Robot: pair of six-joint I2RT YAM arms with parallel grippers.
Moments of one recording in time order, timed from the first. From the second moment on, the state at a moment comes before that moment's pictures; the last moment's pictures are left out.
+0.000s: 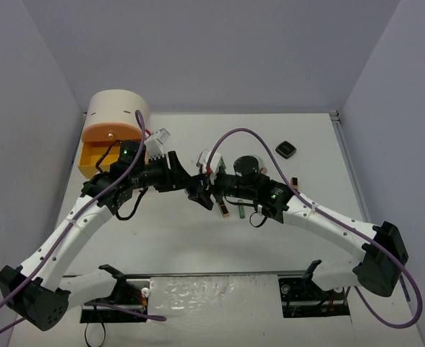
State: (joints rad) left arm -0.49 1.12 1.13 -0.55 0.45 -0.65; right arm 0.87 1.31 0.98 0.05 -0.34 -0.18
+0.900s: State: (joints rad) left arm -0.34 1.08 1.04 -0.46 0.38 -0.65; right arm 0.85 1.21 0.93 0.02 -0.21 -0.15
